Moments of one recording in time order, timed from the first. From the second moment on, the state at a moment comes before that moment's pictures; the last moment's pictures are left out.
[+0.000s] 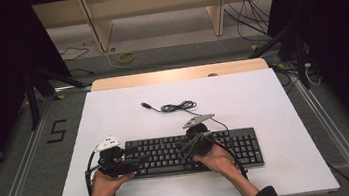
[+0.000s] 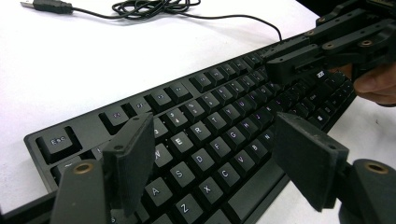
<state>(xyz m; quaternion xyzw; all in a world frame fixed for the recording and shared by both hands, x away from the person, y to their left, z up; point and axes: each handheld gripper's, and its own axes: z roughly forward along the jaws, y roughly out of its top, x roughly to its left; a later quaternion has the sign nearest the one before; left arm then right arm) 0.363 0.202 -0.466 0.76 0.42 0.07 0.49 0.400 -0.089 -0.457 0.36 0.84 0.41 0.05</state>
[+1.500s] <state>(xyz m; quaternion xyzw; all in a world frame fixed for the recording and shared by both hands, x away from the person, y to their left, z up) 0.383 0.186 -0.464 0.79 0.40 0.06 0.46 0.375 -0.119 -0.445 0.36 0.82 0.44 0.06</state>
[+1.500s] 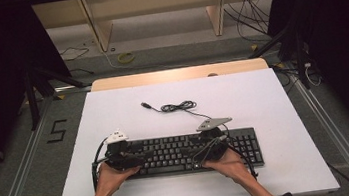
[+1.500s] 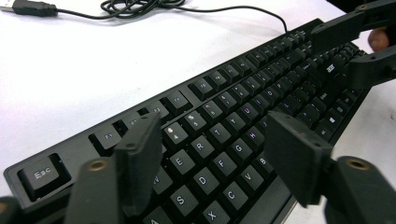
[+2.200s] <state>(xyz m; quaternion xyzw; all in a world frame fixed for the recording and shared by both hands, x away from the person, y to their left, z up) 0.393 0.167 -0.467 0.82 0.39 0.05 0.41 0.366 -0.125 -0.445 0.35 0.82 0.45 0.06</state>
